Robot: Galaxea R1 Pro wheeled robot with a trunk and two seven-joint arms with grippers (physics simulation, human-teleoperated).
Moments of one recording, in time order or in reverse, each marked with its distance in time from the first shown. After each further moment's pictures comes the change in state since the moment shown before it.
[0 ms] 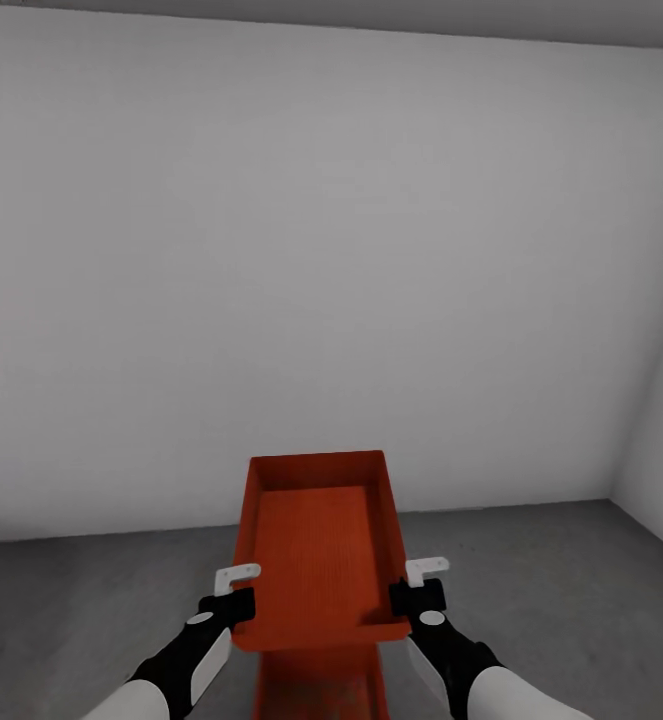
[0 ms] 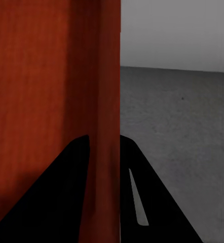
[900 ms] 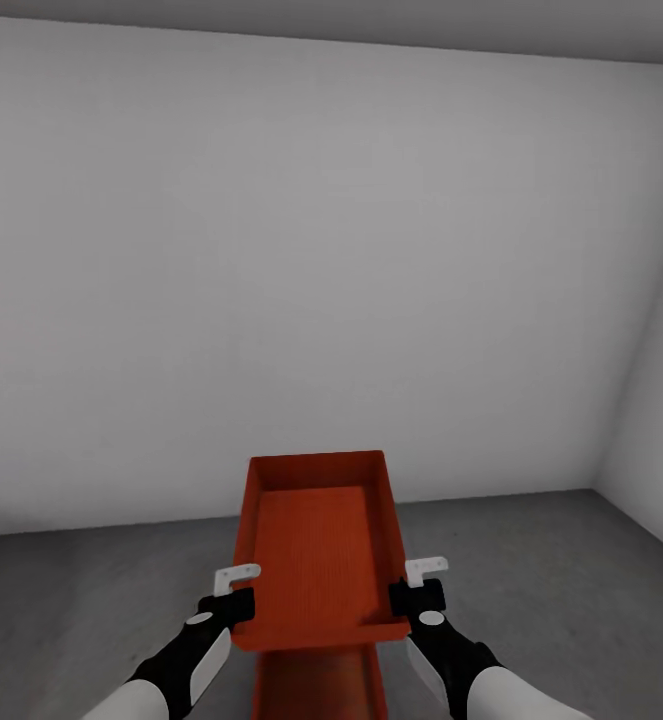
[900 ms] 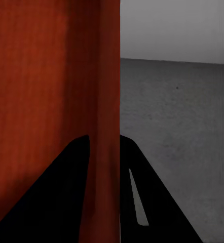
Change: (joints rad) left arm 0.000 0.001 0.001 0.002 0.000 -0.001 -0.003; right arm 0.000 0.002 0.001 -0.001 0.000 0.001 -0.004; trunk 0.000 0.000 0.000
